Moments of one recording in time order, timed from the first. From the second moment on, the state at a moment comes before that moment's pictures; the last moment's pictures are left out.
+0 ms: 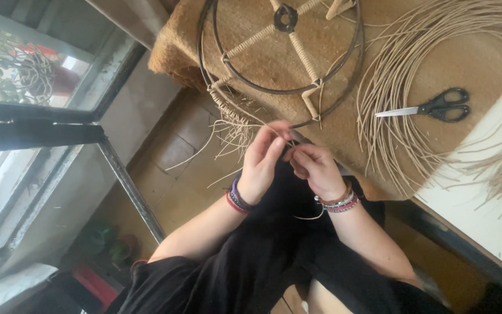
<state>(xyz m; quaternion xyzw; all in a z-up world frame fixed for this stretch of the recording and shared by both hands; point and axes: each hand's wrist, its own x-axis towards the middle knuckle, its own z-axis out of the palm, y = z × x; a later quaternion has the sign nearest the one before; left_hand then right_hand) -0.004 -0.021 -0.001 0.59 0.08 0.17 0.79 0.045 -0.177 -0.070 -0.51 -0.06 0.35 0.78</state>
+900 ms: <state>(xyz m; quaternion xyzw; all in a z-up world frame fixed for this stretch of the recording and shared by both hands) 0.063 0.042 -0.007 -0.01 0.08 0.18 0.98 0.066 -0.177 -0.197 -0.80 -0.23 0.06 0.54</state>
